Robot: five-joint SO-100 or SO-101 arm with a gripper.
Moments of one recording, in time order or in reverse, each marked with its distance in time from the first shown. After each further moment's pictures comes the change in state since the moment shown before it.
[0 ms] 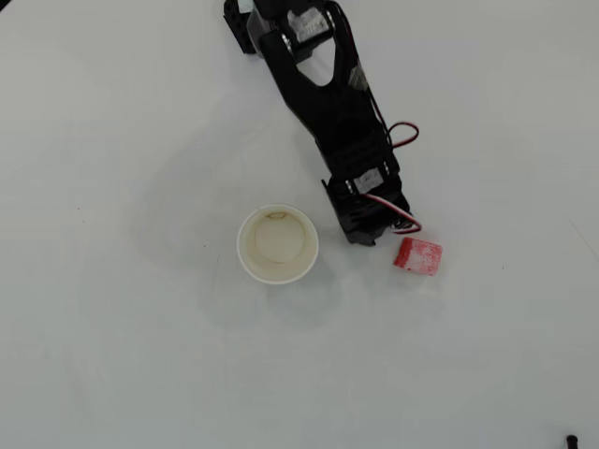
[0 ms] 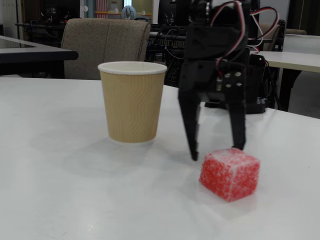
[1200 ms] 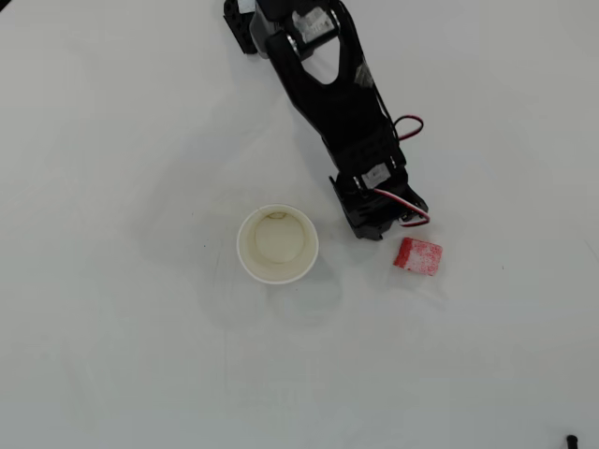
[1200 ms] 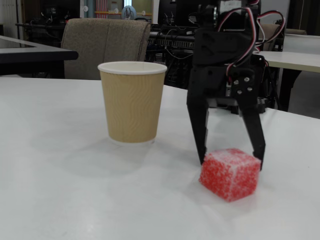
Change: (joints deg) arm -2.0 -3.9 -1.3 -1.1 0.0
